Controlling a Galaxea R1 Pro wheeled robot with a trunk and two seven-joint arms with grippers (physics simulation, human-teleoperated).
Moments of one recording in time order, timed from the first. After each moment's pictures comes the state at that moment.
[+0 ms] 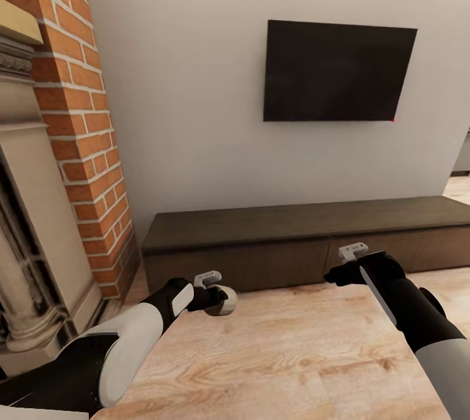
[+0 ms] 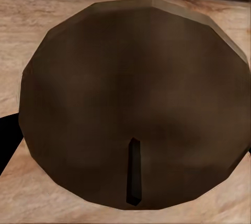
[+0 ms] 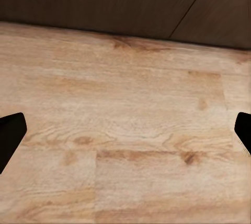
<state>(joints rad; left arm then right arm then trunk) -0.97 -0.17 0.10 -0.11 0.16 0.46 -0.08 -0.68 -0.32 0.21 -1.17 -0.02 1.01 0.22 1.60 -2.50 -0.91</state>
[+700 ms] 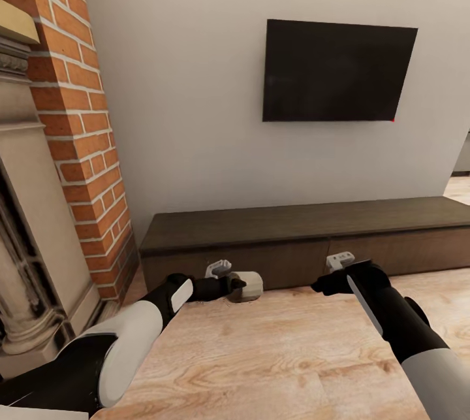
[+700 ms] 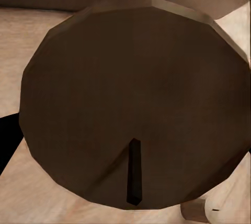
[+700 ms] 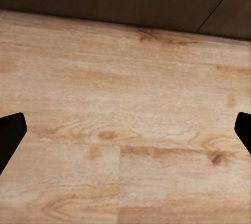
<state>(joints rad) -0.97 -0.17 0.10 -0.16 0.16 0.47 -0.48 -0.64 -0.25 0.20 -1.17 -0.02 1.01 0.22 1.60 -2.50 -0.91</state>
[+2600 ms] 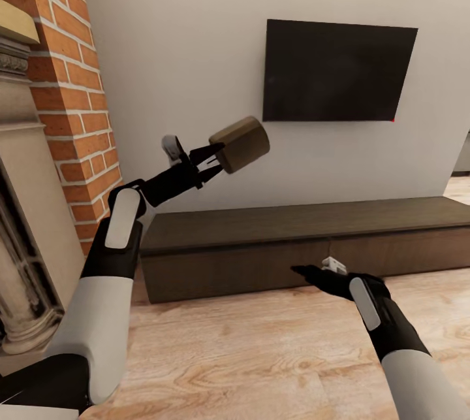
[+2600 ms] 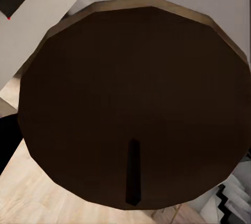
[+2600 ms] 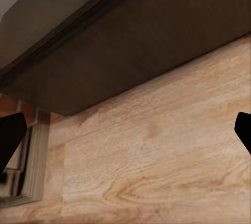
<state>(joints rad) -0.97 -0.12 0.09 -1.26 0.96 1.03 -0.54 -0.64 -0.10 -0.14 -0.96 -0.48 0.79 0.20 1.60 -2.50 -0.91</state>
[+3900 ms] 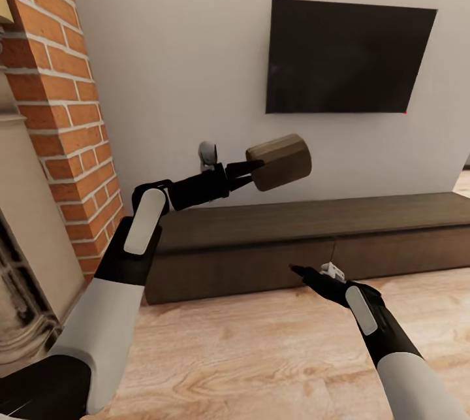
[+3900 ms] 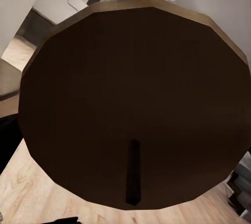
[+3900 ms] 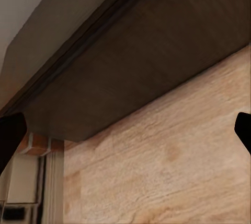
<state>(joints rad) -0.96 -0.13 -0.13 -1.31 0.95 1.01 -0.52 -0.64 -0.08 -0.15 -0.84 -0.59 0.63 0.21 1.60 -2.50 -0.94</state>
